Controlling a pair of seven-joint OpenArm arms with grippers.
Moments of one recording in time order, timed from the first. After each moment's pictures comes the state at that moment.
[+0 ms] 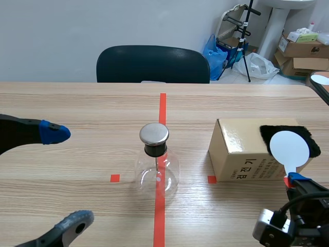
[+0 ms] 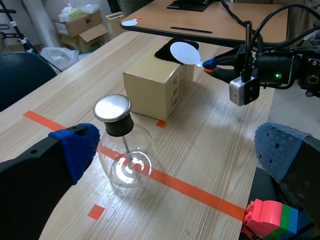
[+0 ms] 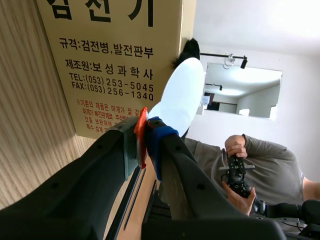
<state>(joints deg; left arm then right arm) 48.9 -38.1 -9.7 119.7 -8.2 -45.1 -24.2 -31.9 8.1 11.5 78.3 -79.6 -30.3 18.8</state>
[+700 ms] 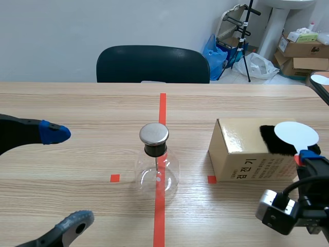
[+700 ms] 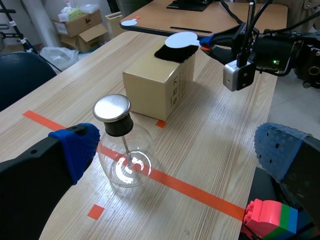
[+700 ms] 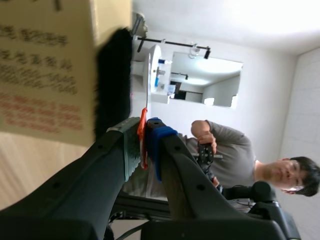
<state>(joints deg) 48.9 -38.1 -9.7 119.7 -8.2 -45.1 -24.3 -33.8 8.1 10.1 87.6 -85.3 -33.0 10.3</state>
